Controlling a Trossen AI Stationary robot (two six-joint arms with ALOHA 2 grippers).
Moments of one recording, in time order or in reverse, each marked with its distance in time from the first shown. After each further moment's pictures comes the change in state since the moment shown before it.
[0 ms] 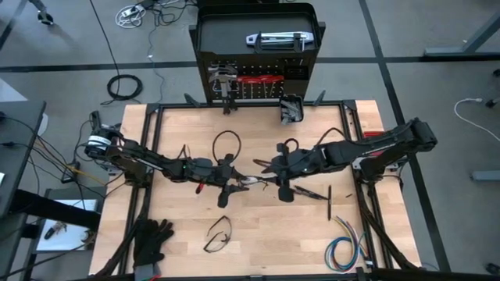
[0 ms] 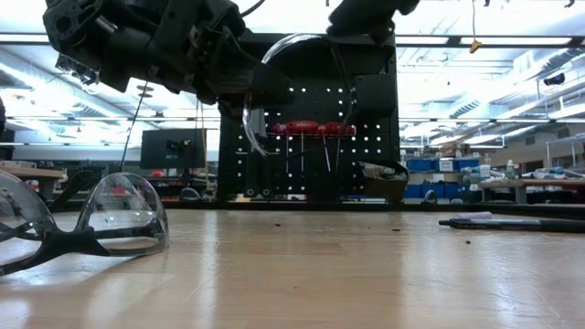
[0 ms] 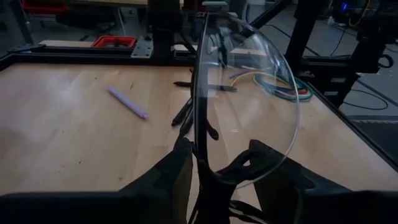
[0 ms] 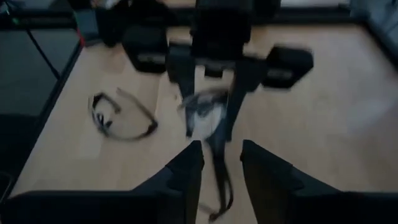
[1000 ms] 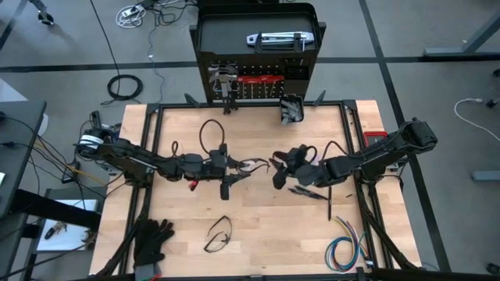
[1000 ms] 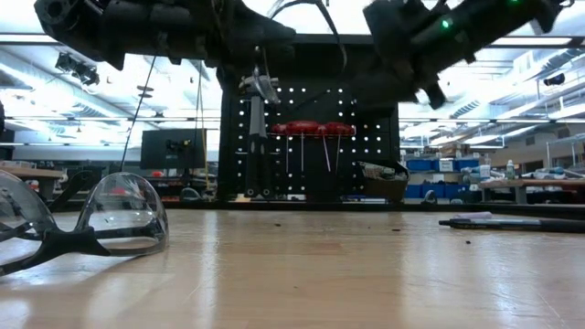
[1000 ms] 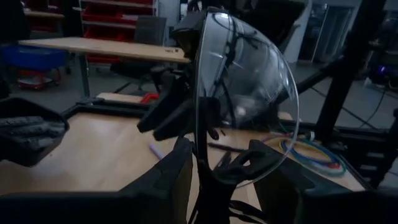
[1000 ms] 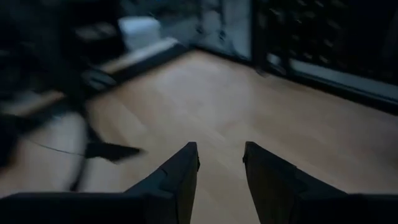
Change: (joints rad) left arm -0.010 -0.091 0.001 0.126 -0.191 -0.026; right arm 0.058 0.003 -0.408 0.520 0.666 0.447
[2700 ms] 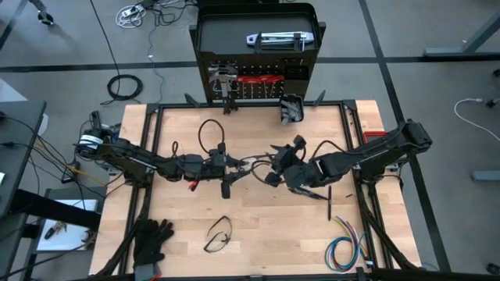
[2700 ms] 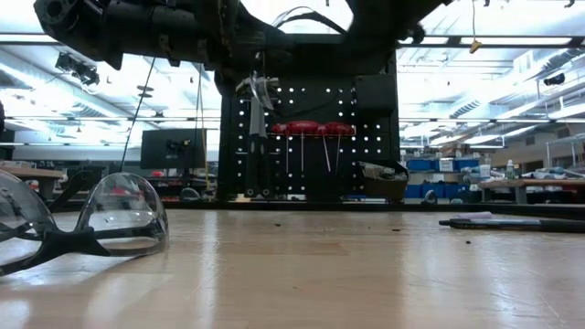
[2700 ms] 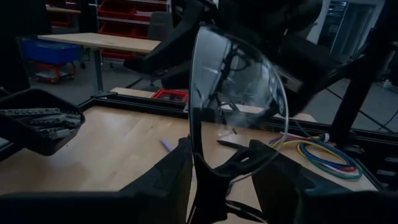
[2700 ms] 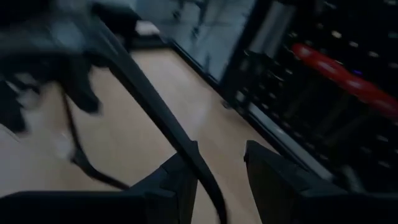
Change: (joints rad) left arm -0.005 0.000 0.000 -0.023 -0.056 -0.019; right arm 0.020 0.069 0.355 -0.459 0.138 -0.296
